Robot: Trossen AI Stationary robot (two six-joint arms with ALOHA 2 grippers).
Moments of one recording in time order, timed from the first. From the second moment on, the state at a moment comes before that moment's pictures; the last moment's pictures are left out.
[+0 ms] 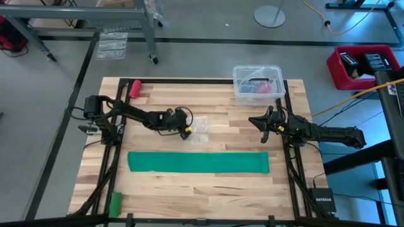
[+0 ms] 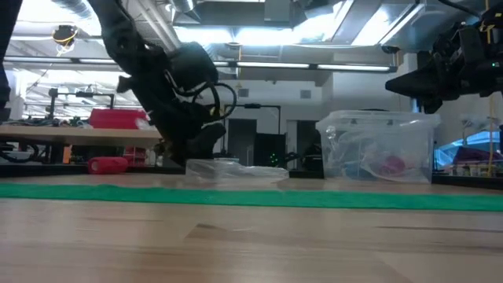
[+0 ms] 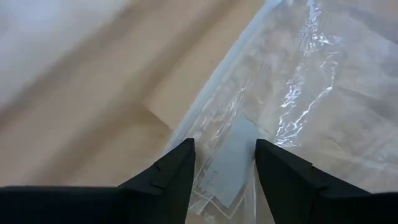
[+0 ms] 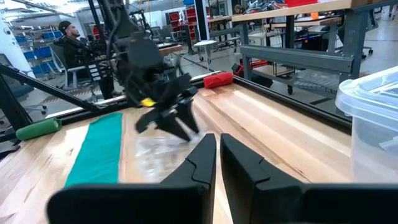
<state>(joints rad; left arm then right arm) 0.18 1.71 0.73 0.06 -0.34 -0.46 -0.07 0.10 0.01 0.05 0.22 0.17</state>
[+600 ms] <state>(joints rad) 0.18 1.47 0.88 -0.28 -0.23 -0.36 -0.07 0.10 0.01 0.05 0.22 0.15</state>
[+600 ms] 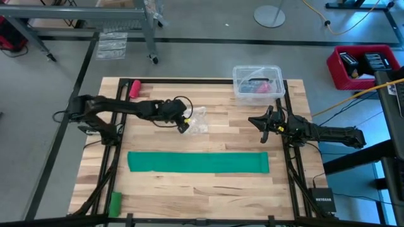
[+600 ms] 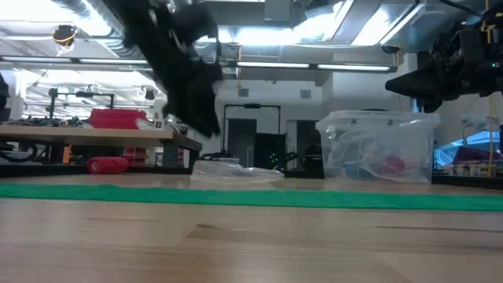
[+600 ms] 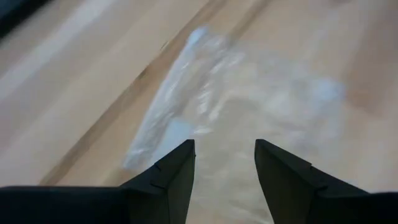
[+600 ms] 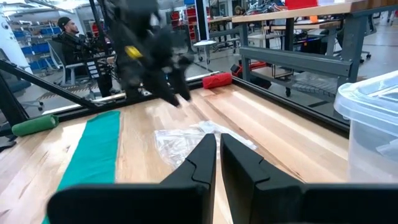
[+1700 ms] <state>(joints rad) -0.09 1.42 0.82 -0.13 -0.33 -0.33 -0.07 0.60 0.45 -0.30 -0.03 0.17</state>
